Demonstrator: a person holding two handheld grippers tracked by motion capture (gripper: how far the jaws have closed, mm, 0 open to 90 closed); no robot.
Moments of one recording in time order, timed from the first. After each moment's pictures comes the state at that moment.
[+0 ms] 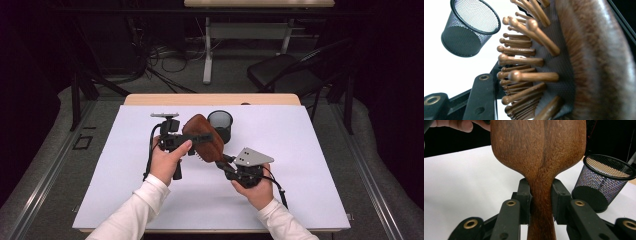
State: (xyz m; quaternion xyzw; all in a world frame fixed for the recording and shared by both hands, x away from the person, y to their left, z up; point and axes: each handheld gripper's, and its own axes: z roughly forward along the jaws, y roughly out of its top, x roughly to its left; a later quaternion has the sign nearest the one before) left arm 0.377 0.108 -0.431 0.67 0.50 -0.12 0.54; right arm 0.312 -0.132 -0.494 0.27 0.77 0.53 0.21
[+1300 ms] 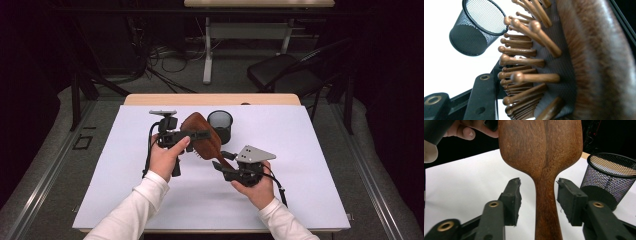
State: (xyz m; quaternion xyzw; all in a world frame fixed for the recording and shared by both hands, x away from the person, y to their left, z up) left arm 0.388 0.114 -0.432 0.66 0.52 -0.13 0.53; right arm 0.317 -0.133 -0.492 0.28 0.77 0.55 0.18
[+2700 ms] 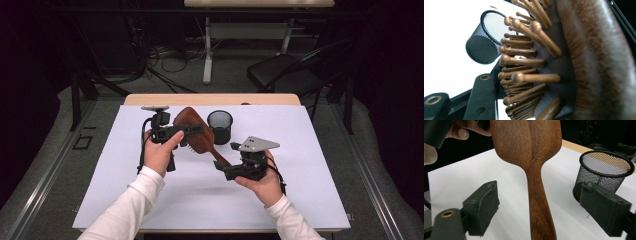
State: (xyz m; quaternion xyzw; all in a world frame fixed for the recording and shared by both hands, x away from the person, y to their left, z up) left arm 0.394 0.128 -0.422 0.65 0.53 -0.10 0.53; right arm 0.326 -0.142 -0.468 0.31 0.78 0.53 0.16
